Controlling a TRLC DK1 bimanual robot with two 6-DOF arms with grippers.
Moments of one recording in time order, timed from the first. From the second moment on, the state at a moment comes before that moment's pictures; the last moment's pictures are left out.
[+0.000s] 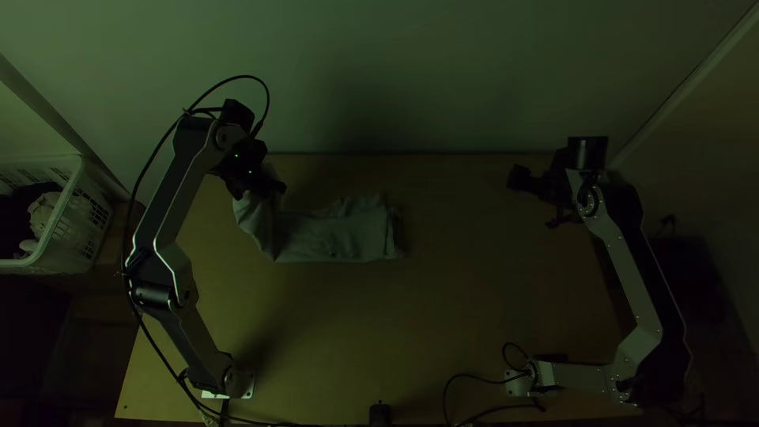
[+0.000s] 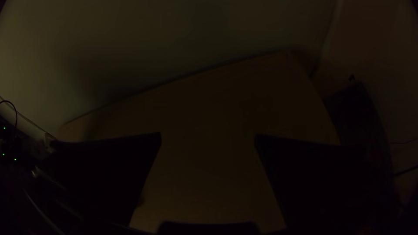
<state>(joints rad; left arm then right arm) -0.16 1.87 2.11 -1.45 -0.02 0.12 0.09 1.40 1.45 -0.79 -0.02 0.34</state>
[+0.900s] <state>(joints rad) -0.54 2.15 2.25 -1.38 -0.07 -0.18 0.08 1.31 1.30 -0.79 -0.02 0.34</state>
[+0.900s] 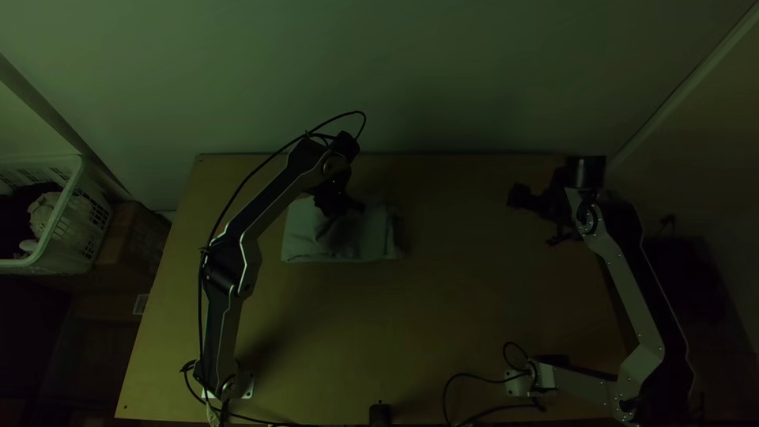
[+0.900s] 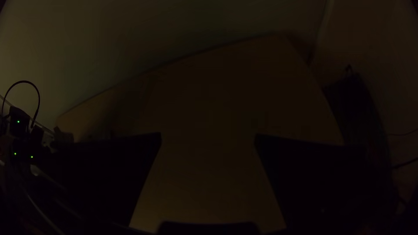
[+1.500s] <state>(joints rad) -0.64 2.20 2.27 -1.07 0.02 -0.32 0.06 1.30 1.21 -0.73 -0.02 0.34</state>
